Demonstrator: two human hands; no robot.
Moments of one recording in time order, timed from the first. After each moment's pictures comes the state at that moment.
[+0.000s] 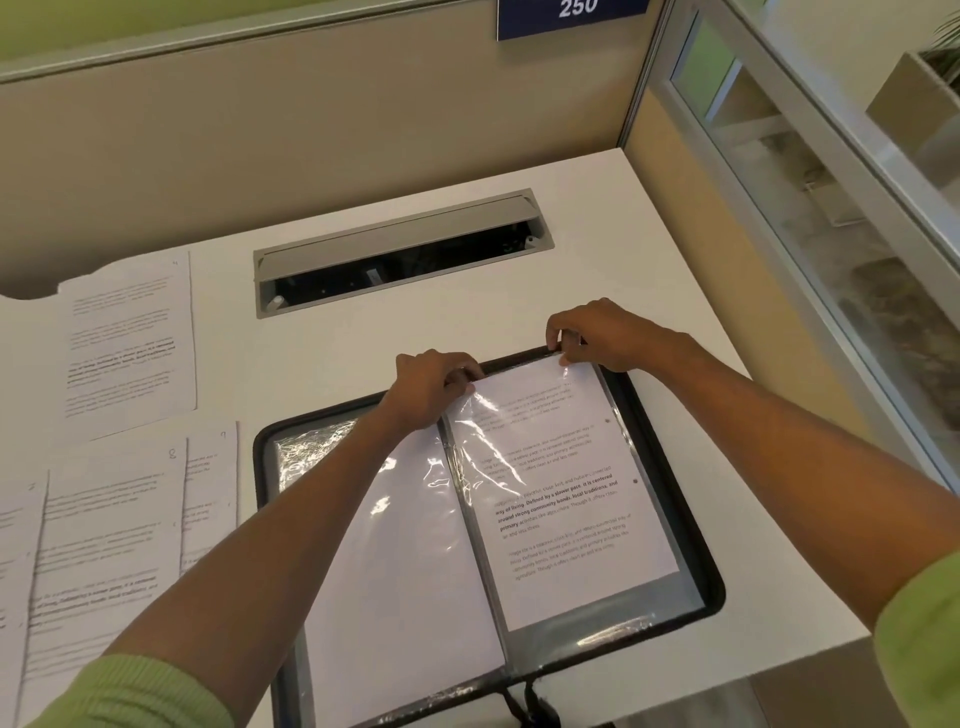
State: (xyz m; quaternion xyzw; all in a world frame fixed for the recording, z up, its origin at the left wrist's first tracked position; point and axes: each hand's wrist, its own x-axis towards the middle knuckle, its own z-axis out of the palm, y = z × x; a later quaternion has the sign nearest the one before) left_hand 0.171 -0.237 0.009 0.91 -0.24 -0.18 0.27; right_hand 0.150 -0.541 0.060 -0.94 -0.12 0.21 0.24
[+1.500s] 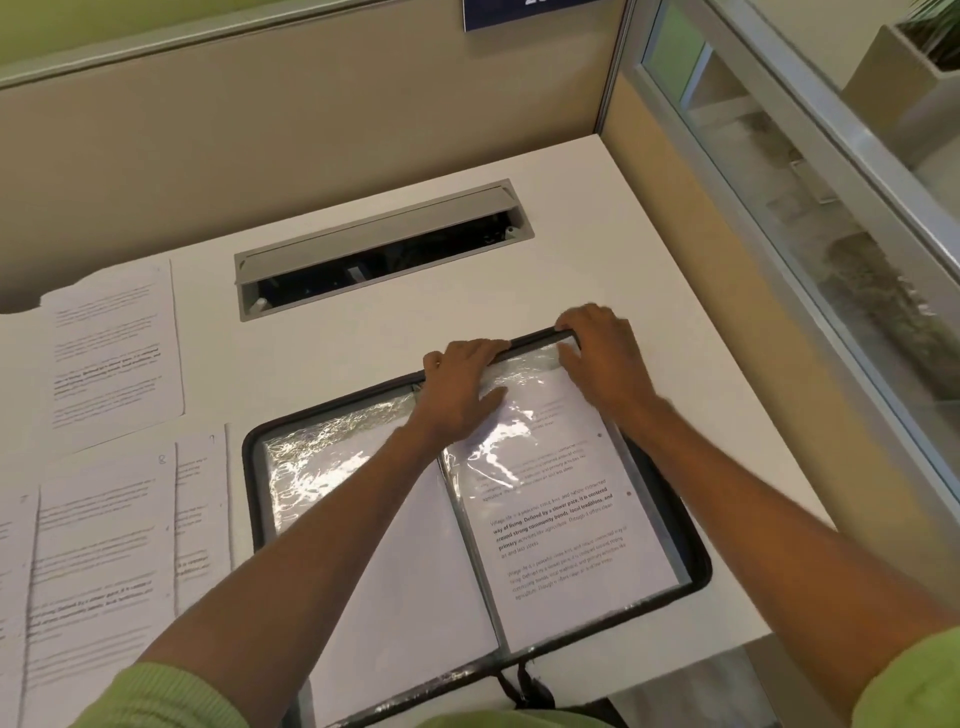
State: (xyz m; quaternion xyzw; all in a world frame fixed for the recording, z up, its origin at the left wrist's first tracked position) left_hand 0.129 -0.287 0.009 0.92 -0.29 -0.12 0.24; right_hand 0.079 -0.517 0.039 -0.97 0.06 -0.04 0.23
